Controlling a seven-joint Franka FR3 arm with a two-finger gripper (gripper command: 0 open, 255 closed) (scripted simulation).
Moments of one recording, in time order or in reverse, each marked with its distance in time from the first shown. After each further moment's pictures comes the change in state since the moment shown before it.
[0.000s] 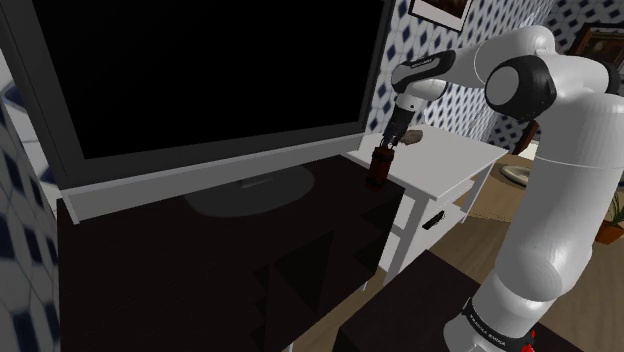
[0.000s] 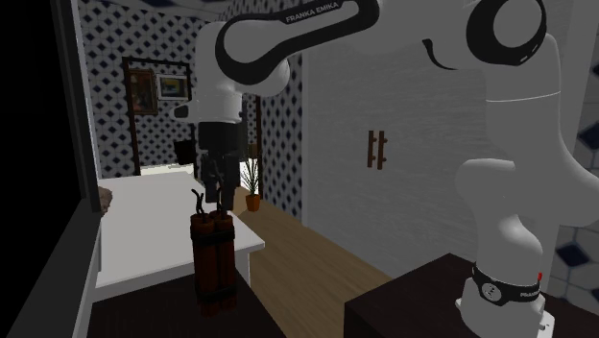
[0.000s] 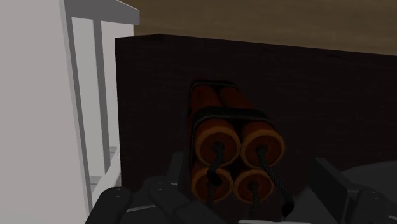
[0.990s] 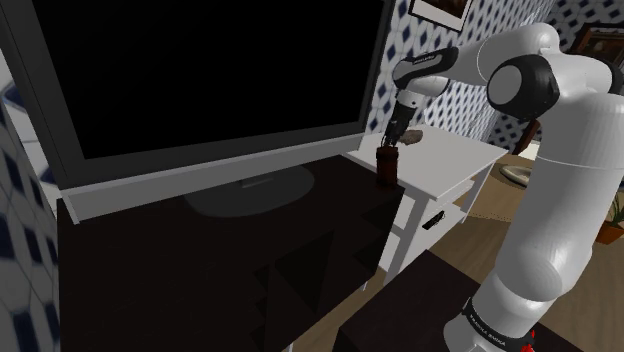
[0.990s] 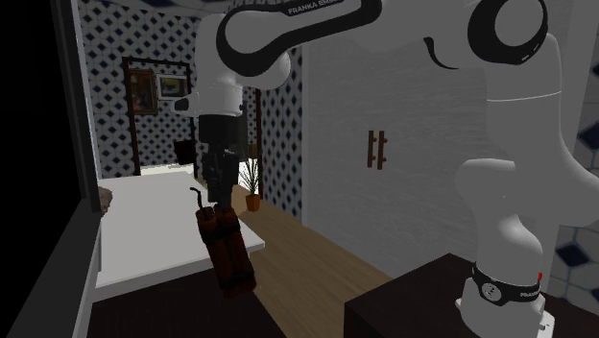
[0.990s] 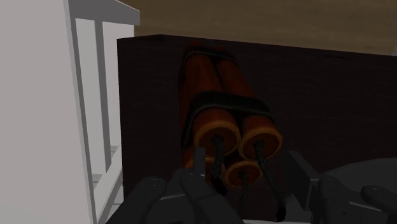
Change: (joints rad) arm 0.001 -0.011 -0.002 0.019 -0.008 -0.029 0.007
